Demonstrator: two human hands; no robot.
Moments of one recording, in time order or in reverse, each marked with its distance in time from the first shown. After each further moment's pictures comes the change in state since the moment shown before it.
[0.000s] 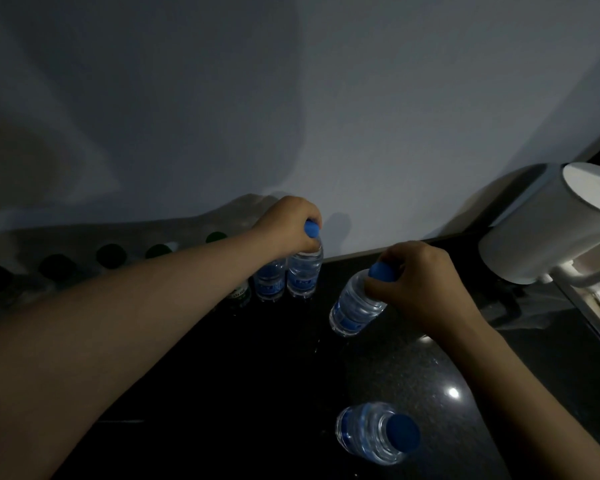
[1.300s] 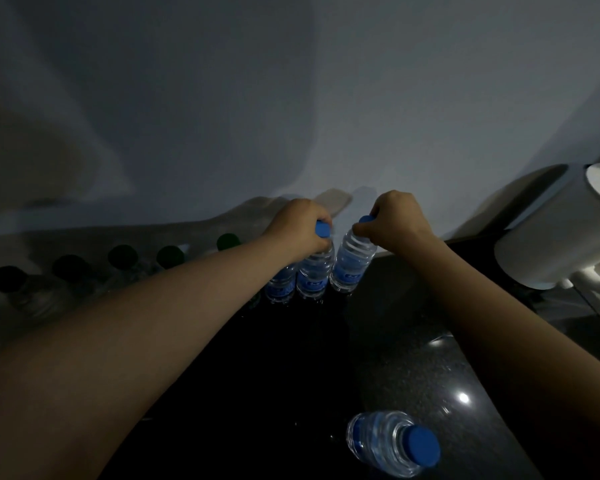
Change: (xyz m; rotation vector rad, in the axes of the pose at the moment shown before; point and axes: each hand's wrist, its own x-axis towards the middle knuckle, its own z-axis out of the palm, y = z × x) left_hand -0.002 -0.003 0.006 -0.054 0.052 -0.050; right_hand 0.122 0.004 0.034 -0.172 -0.034 0.194
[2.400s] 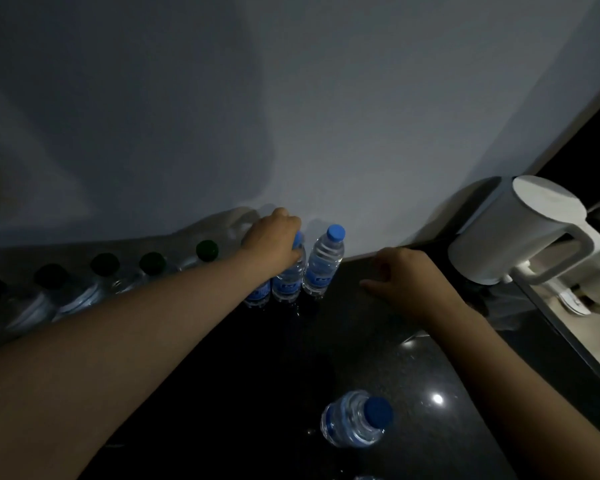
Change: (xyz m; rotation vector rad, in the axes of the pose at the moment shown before) left_hand -0.027 0.023 -0.008 0.312 -0.013 0.029; right_hand -0.126 0.027 -0.049 -0.138 -0.068 -0.102
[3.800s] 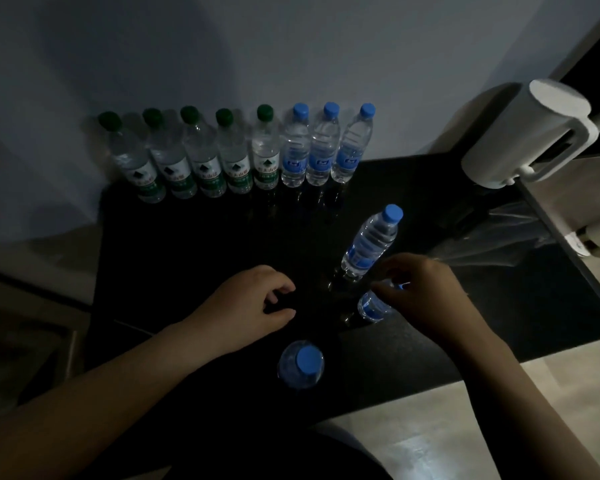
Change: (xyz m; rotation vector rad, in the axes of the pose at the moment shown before) left_hand -0.378 0.022 0.016 -0.480 -0.248 -0.085; right_hand -0.271 -0.042 0.062 0.261 -0.089 -0.026
